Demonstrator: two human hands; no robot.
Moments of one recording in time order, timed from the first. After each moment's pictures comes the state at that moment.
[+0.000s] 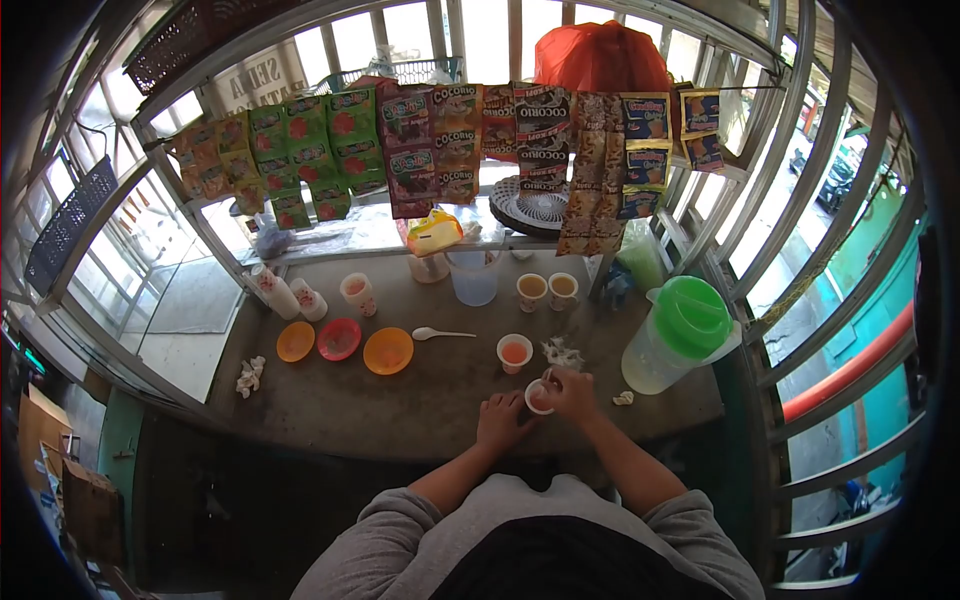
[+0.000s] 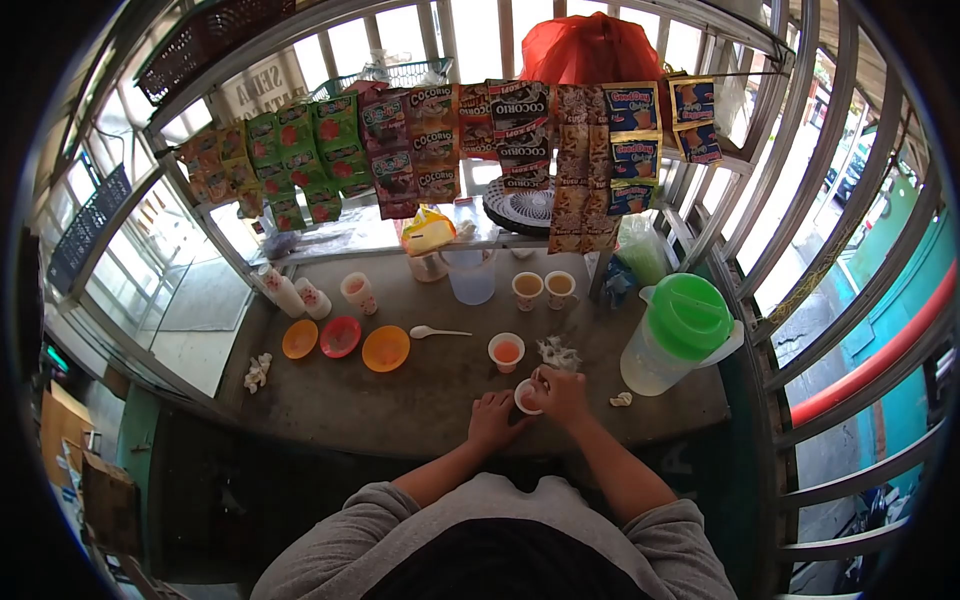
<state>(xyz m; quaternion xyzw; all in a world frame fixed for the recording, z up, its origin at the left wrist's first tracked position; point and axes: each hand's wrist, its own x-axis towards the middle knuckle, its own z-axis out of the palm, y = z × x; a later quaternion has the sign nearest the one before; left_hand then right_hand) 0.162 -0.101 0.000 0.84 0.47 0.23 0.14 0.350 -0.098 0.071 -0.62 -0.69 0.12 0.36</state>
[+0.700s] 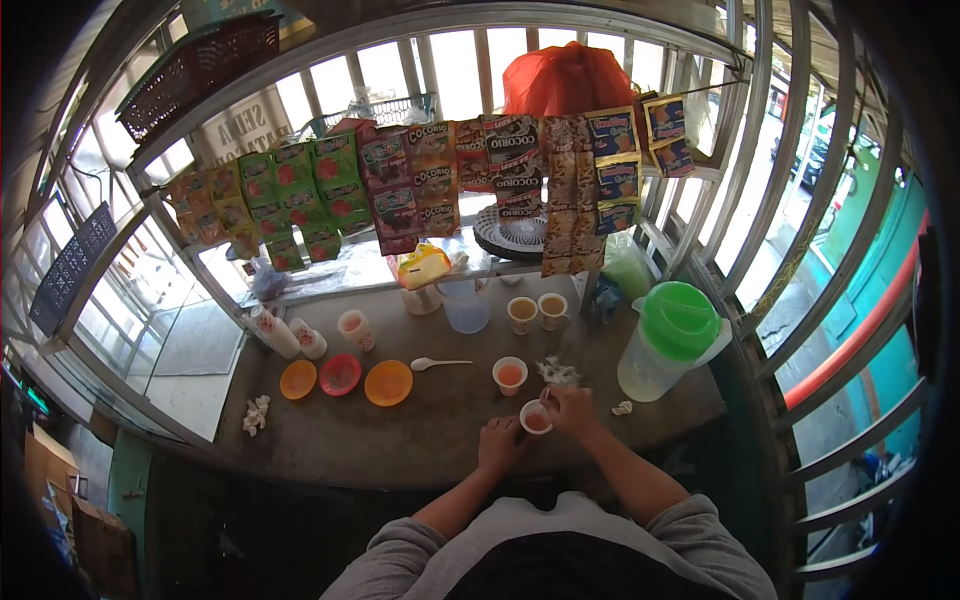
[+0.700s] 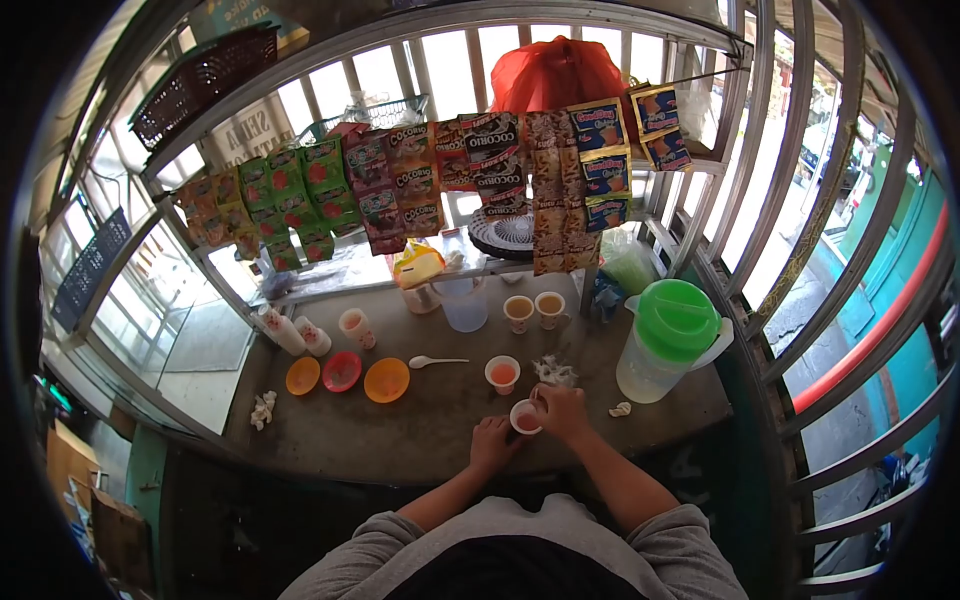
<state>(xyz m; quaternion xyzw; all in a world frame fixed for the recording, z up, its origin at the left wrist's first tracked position) 0.154 -0.102 -0.008 0.83 0.46 0.27 0.16 0.350 -0.106 0.072 -0.64 -0.69 0.10 0.32</state>
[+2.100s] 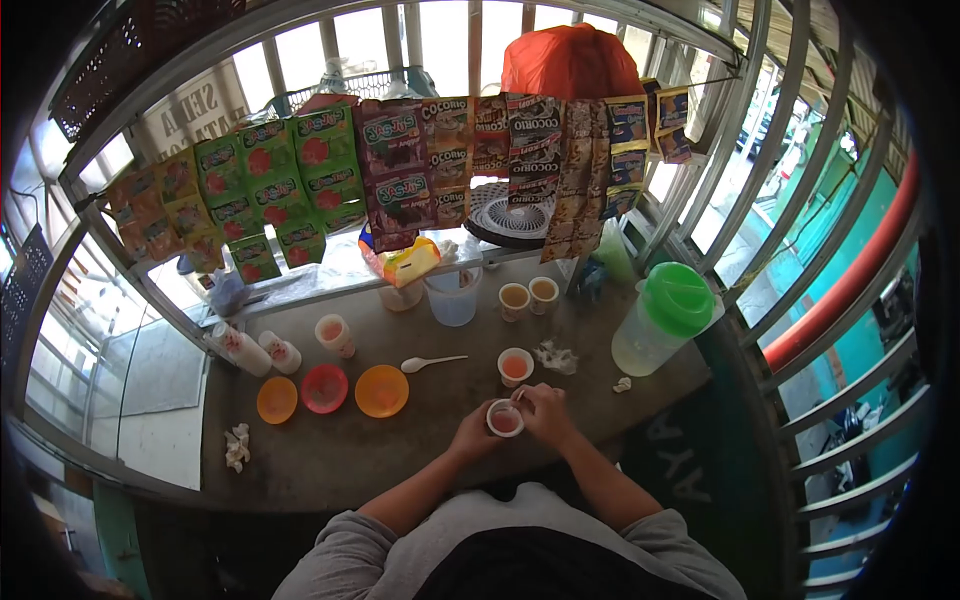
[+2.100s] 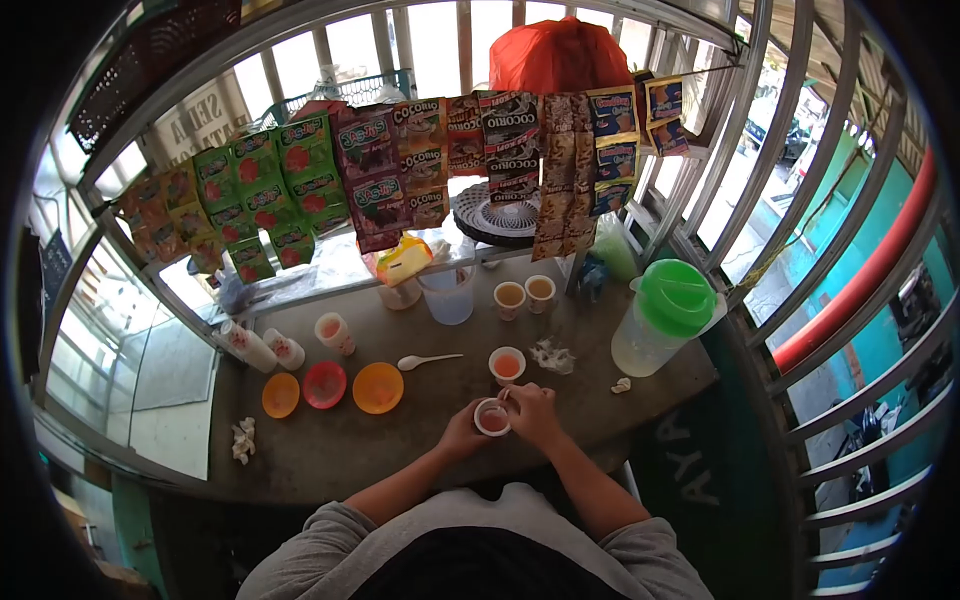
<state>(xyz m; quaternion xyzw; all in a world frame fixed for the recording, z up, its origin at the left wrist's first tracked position) 0.069 -0.038 0.037 0.72 0.33 0.26 0.55 0.255 -0.093 0.083 -0.63 -0.68 0.05 0.37</state>
